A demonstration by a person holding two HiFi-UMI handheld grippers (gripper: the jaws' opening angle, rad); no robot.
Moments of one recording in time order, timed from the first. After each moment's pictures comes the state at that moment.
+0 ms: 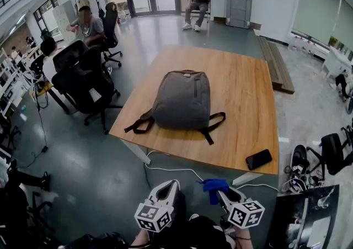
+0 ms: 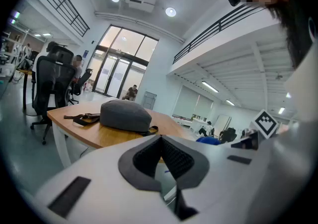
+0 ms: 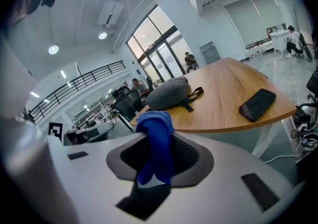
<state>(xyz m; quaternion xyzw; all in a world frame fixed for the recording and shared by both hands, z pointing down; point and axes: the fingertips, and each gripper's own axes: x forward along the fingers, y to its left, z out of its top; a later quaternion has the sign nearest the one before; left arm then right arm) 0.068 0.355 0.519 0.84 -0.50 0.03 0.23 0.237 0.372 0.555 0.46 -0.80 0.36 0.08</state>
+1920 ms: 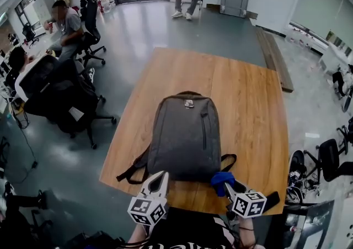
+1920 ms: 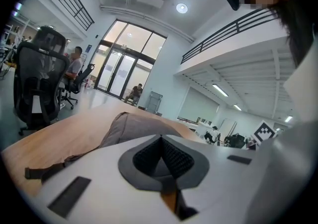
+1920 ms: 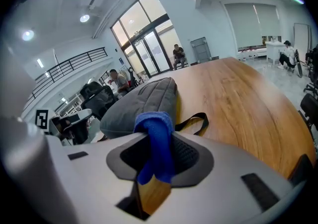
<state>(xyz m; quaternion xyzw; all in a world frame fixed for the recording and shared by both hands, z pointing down) -0.024 0.001 0.516 0.83 -0.51 0.02 0.24 0.213 0.039 0.585 0.52 -0.75 0.38 0.16</state>
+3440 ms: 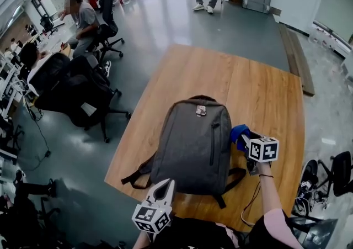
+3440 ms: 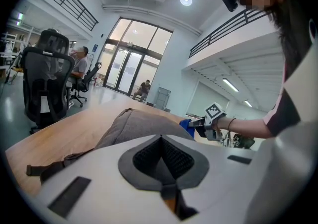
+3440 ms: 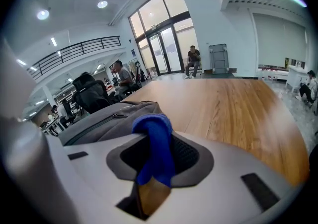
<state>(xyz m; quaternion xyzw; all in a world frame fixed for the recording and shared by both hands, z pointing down) -0.008 -0.029 0.528 0.80 -0.54 0.05 0.26 0.259 -0.243 0.598 0.48 -0.79 0.29 0.24</state>
